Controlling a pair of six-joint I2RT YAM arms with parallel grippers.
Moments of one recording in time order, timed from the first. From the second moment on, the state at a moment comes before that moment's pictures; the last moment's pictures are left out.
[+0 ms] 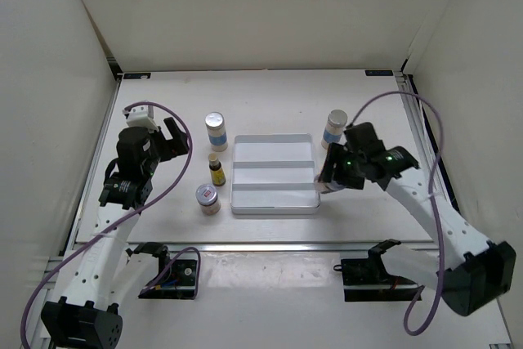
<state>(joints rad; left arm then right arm) -0.15 0.82 0.81 -0.34 -0.11 -0.31 0.43 1.05 0.96 -0.91 -0.07 0.60</state>
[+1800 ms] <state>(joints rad) -0.44 1.19 0.81 -0.83 -0.03 -0.72 0.86 1.18 1.26 -0.90 0.27 0.59</state>
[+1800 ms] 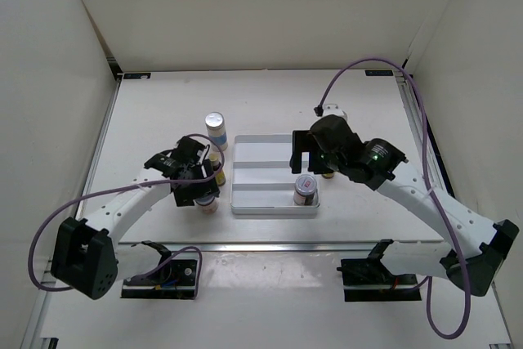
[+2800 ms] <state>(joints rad) -0.84 1.40 1.15 -0.88 -0.15 -0.76 0.86 1.06 1.23 -0.94 0.39 0.55</state>
